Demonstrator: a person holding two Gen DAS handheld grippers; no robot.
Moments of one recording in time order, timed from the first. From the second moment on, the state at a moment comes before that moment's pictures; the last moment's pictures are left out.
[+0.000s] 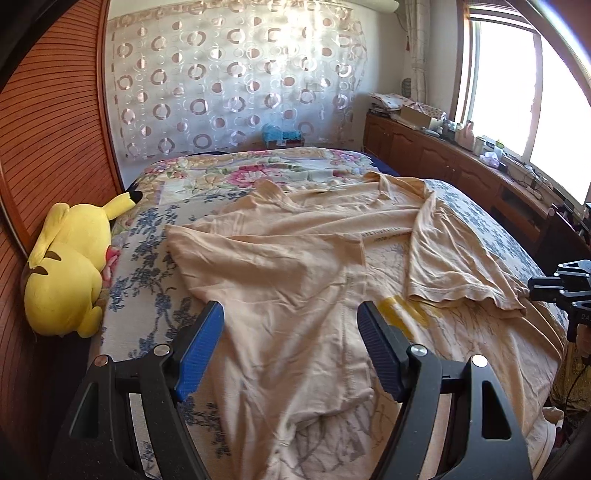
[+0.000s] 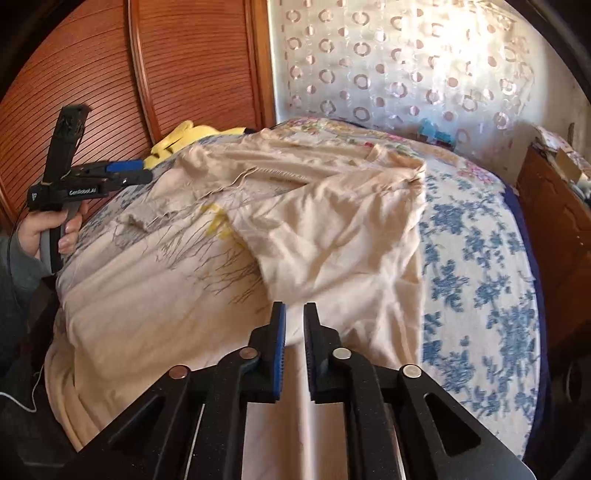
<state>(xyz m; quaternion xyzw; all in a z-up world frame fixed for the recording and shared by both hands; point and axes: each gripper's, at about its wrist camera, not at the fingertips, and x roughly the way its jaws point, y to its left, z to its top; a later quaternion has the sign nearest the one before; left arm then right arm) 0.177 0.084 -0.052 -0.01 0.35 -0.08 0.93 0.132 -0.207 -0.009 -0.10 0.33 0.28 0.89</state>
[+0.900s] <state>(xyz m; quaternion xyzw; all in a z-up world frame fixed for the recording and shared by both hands) 0.278 0.159 -0.089 -0.02 0.42 -0.02 0.91 0.363 -0.190 -0.015 -0.05 0.40 0.23 0.89</state>
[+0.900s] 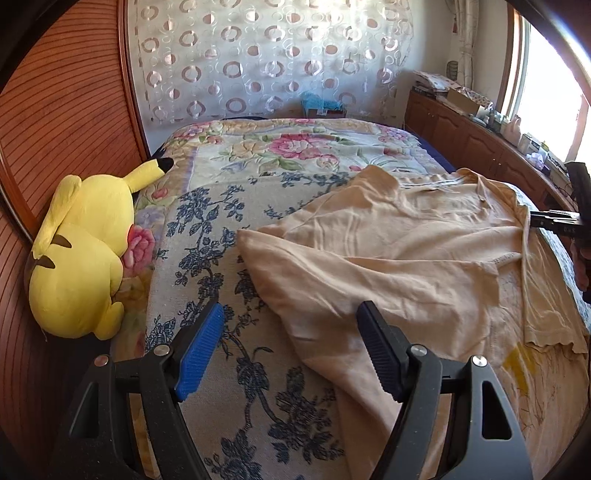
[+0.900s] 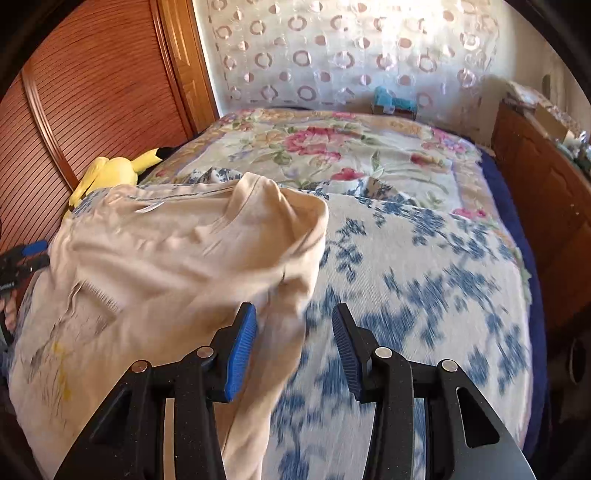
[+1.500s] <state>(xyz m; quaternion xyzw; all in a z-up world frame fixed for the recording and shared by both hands) 0.291 0.161 -0.093 -0.03 0.43 -0.04 0.90 0.376 -0.176 -0.013 -0.07 0.36 0.23 0.90</state>
